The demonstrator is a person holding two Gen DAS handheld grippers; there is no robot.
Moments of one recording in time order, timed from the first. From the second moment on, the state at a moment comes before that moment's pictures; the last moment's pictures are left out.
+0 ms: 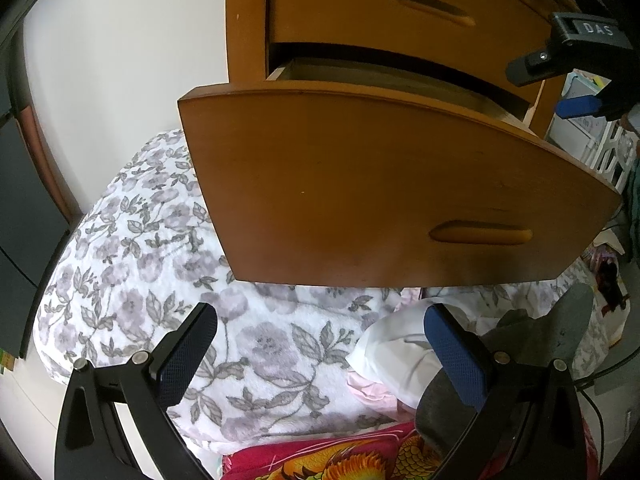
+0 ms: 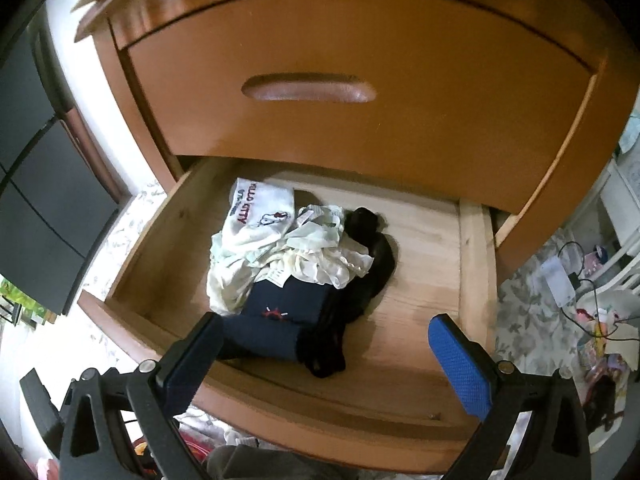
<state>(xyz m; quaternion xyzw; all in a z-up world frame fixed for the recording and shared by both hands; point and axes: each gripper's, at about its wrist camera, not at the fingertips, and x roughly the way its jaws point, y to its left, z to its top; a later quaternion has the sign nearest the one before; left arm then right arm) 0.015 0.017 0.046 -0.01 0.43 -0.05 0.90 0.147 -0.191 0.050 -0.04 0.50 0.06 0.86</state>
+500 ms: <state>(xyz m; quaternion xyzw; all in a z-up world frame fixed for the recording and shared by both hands) 0.016 0.017 0.043 -0.01 0.43 -0.06 0.90 0.189 -0.185 0.024 -0.05 0.56 0.06 0.82</state>
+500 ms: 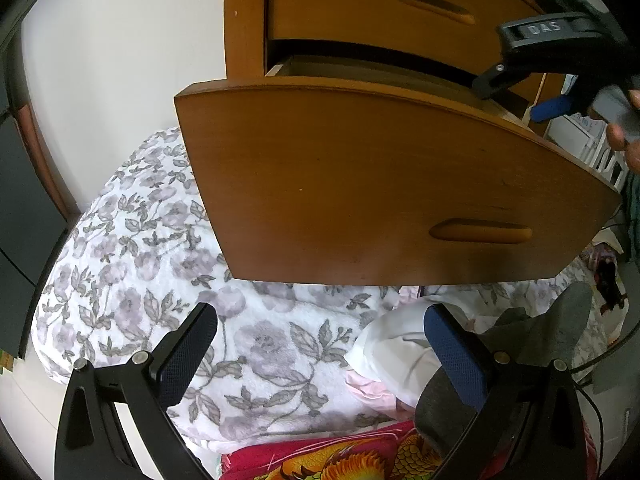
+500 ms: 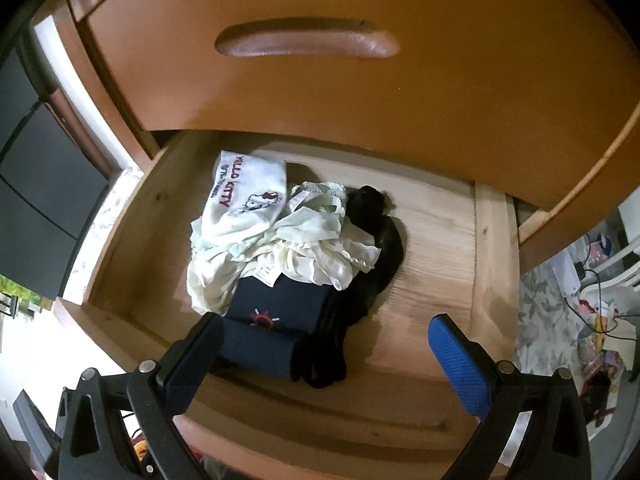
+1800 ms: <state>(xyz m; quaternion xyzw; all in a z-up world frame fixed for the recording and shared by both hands) 0.021 0.025 0.041 -0.04 0.44 -0.06 0.89 0.263 -0.089 -0.024 -0.20 0.58 0.09 0.79</state>
